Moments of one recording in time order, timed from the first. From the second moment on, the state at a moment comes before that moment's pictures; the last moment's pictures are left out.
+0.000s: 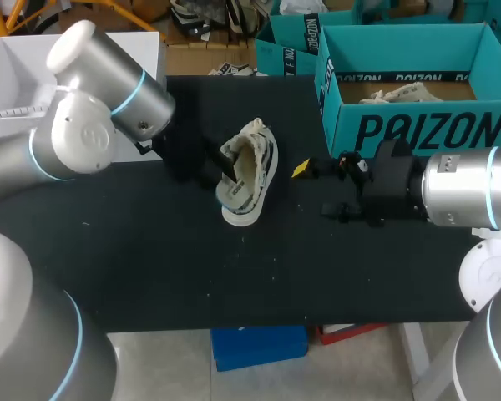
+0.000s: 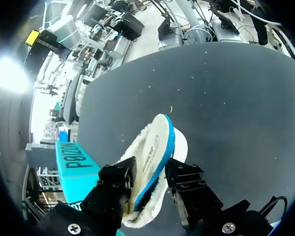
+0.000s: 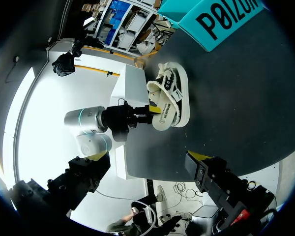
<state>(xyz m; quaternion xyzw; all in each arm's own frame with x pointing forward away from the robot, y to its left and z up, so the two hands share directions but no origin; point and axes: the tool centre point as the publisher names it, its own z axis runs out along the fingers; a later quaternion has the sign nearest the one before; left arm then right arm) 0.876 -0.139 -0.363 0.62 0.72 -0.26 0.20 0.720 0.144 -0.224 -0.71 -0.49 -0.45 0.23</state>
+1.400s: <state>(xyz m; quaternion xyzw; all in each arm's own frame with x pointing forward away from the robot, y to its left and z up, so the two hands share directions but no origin) 0.867 -0.146 -0.365 0.61 0.72 -0.27 0.20 0.720 0.144 -0.224 -0.71 -0.49 -0.45 0.23</state>
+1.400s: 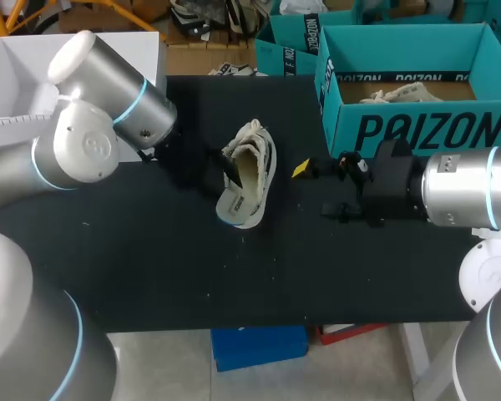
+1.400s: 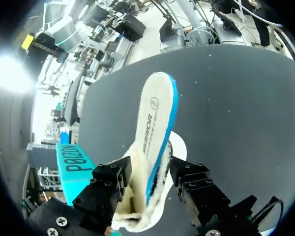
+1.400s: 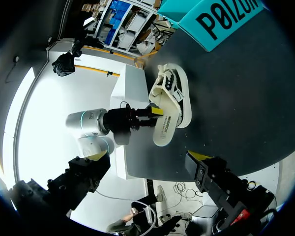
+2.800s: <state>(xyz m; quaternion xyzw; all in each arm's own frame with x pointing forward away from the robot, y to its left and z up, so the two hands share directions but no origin) 0.890 -0.166 -0.361 0.59 0.72 -0.32 0.20 0.720 0.144 -0.224 -0.71 -0.49 -0.45 0.23</state>
